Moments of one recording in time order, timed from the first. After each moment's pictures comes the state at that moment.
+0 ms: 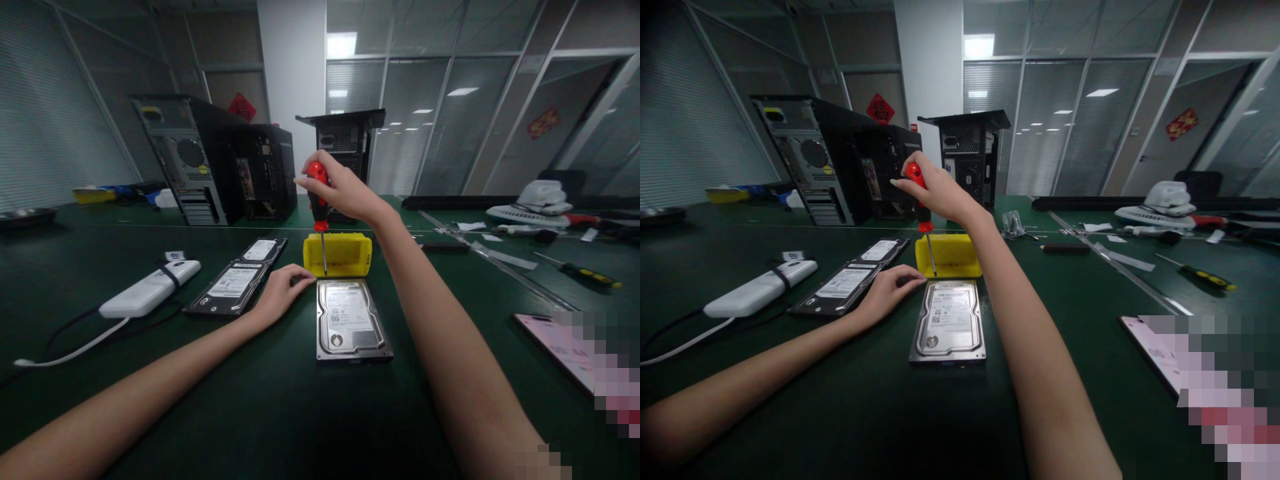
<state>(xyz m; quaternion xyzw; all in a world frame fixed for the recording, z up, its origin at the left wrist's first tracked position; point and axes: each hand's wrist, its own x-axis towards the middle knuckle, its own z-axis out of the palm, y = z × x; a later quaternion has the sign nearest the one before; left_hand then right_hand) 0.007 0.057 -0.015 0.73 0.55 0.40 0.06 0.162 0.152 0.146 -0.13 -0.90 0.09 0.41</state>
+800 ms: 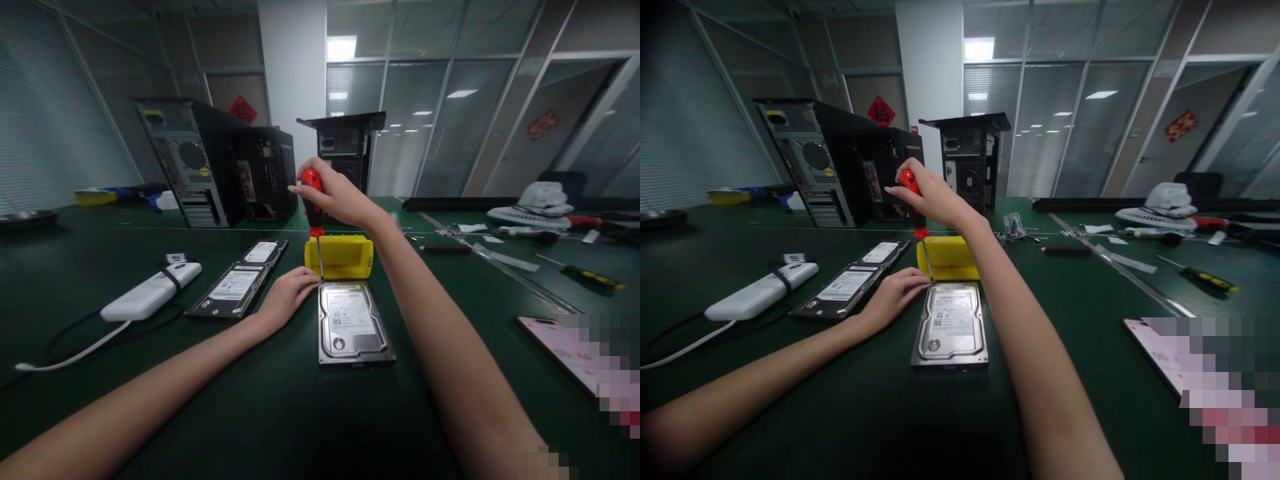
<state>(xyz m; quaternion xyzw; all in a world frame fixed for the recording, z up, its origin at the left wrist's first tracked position) 0.012 0.057 -0.015 0.79 0.49 0.37 0.02 0.156 0.147 0.143 -0.12 -0.91 0.11 0.39</state>
